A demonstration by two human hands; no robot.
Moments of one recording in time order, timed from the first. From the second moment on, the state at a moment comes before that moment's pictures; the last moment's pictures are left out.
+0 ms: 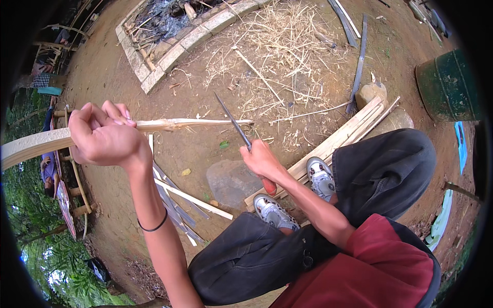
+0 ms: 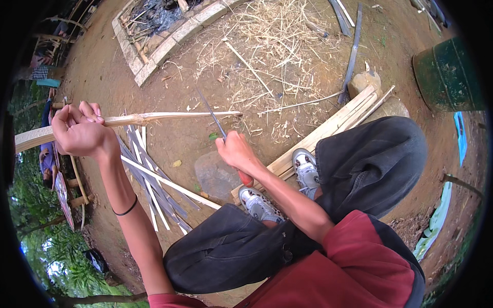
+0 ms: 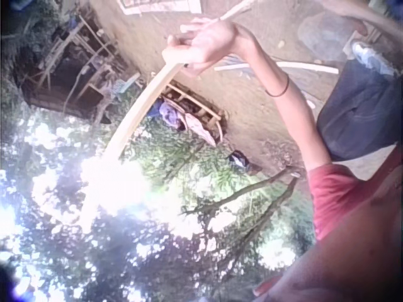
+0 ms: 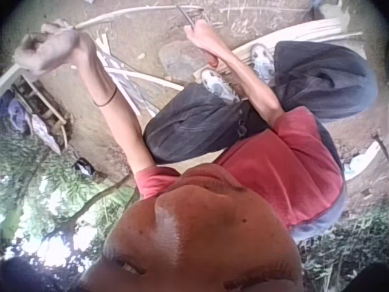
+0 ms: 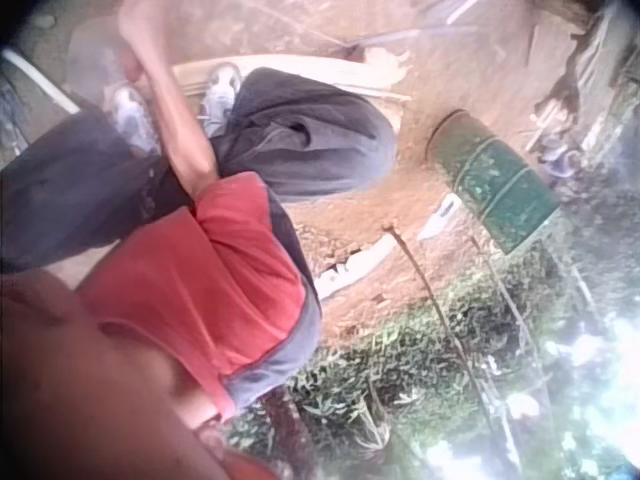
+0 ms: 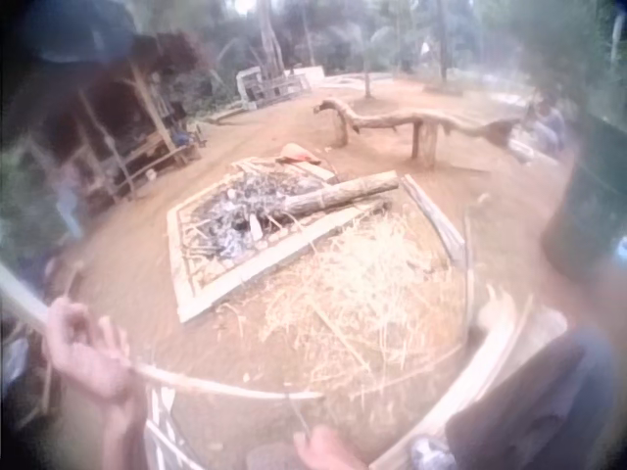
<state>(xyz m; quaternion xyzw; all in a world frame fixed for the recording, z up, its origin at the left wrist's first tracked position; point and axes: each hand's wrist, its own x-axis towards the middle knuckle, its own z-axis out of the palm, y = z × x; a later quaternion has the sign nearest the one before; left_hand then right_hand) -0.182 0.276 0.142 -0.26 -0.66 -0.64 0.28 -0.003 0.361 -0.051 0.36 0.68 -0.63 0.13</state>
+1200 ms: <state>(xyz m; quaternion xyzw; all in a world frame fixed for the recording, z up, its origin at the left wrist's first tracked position) -0.207 0.281 0.199 -0.23 -0.76 -0.59 0.17 0.022 0.412 0.106 0.23 0.69 -0.69 0.01</state>
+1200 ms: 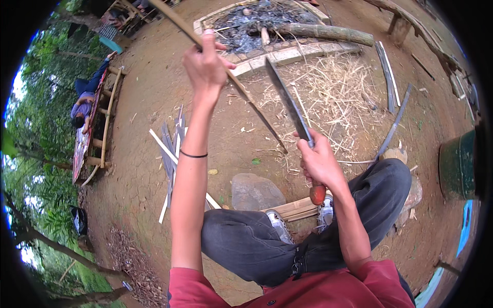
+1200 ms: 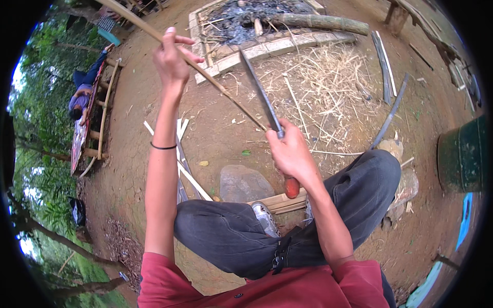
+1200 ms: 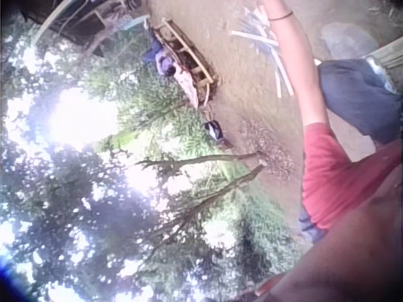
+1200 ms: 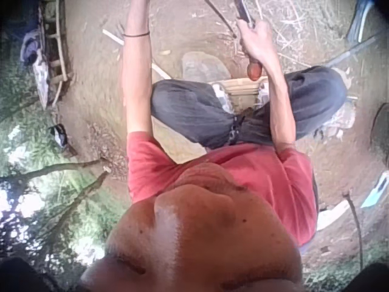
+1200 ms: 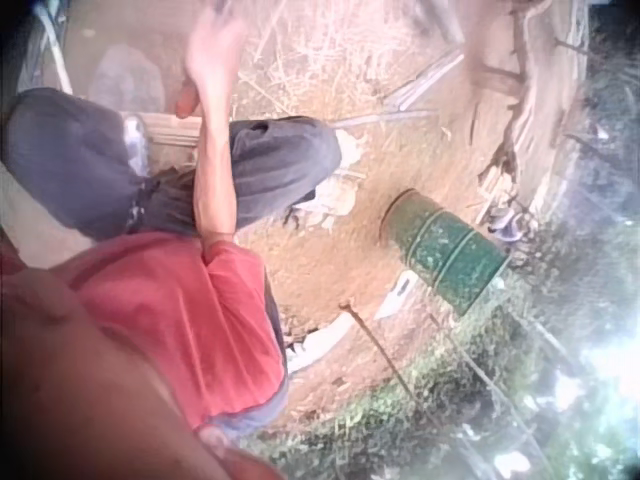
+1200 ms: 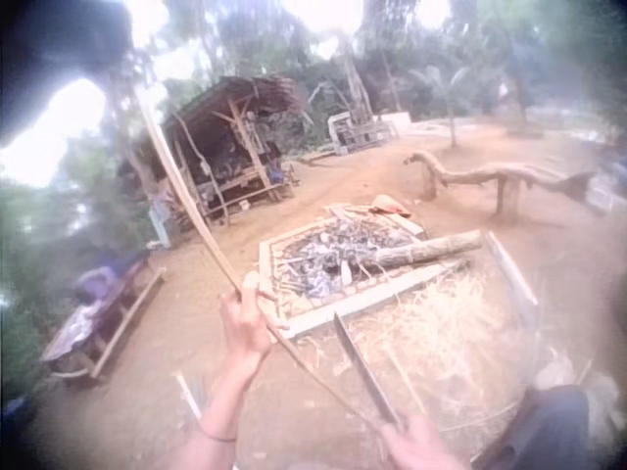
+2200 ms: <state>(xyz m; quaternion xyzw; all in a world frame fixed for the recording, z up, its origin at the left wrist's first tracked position) -0.148 0.294 0.188 -0.09 -0.61 -0.66 0.43 -0.004 0.372 0.080 0.16 0.80 -0.58 0.00</state>
